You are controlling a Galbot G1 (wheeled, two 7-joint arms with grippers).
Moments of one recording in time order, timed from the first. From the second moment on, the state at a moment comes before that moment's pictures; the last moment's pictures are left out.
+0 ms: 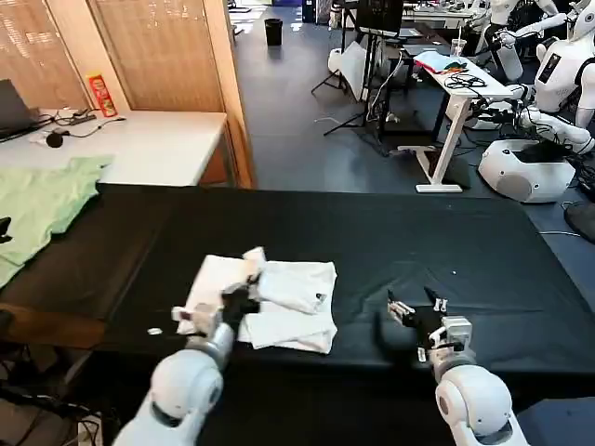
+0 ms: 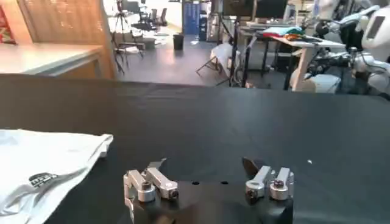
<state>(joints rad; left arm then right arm) 1.21 -1.32 -0.22 -2.02 -0.33 0.50 -0.11 -1.36 1.27 0.51 2.05 0.31 -0.53 0.13</state>
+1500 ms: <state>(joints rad) 1.19 -1.36 -0.20 -2.02 -0.28 0.41 -0.07 -1.24 1.22 0.32 1.99 0.28 -0.47 -0.02</state>
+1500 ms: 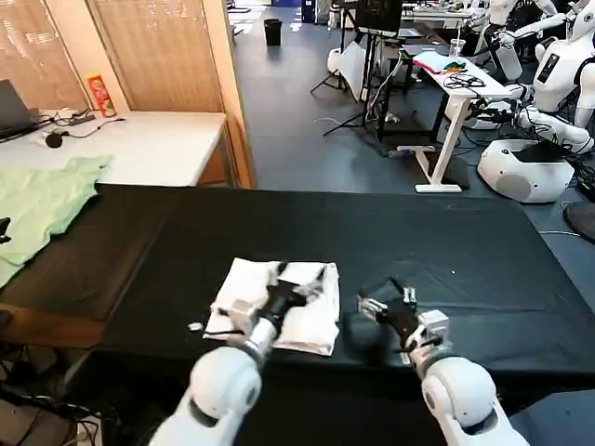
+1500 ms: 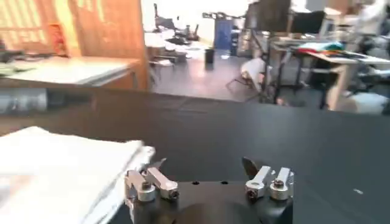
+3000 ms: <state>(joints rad) 1.36 -1.30 -0.40 -2.01 -0.18 0.35 -0.07 -1.12 1.35 0.24 1.80 0.31 -0.44 0.05</state>
